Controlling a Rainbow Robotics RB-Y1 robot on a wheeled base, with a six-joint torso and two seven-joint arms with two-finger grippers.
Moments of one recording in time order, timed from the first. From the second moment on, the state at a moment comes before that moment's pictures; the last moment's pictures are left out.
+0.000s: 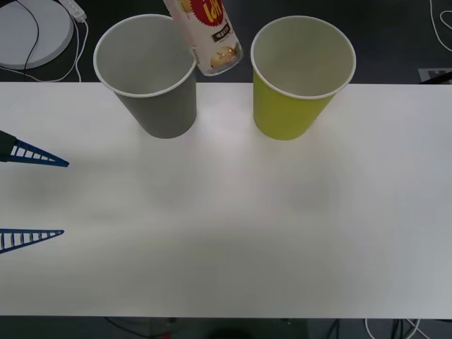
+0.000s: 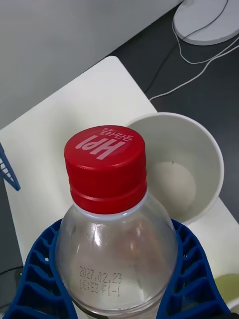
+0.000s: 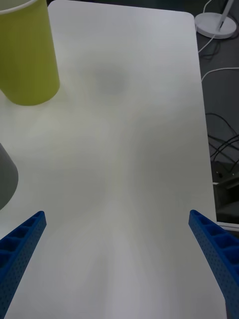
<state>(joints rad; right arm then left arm) -1.81 -0.75 1.00 -1.13 1.22 -1.16 -1.34 0.23 1.28 0.28 -1.91 -1.00 -1.21 0.03</state>
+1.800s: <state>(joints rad) -2.04 -0.27 1.31 -0.51 1.19 -0.97 -1.35 0.23 1.28 0.28 -1.91 -1.00 -1.21 0.03</state>
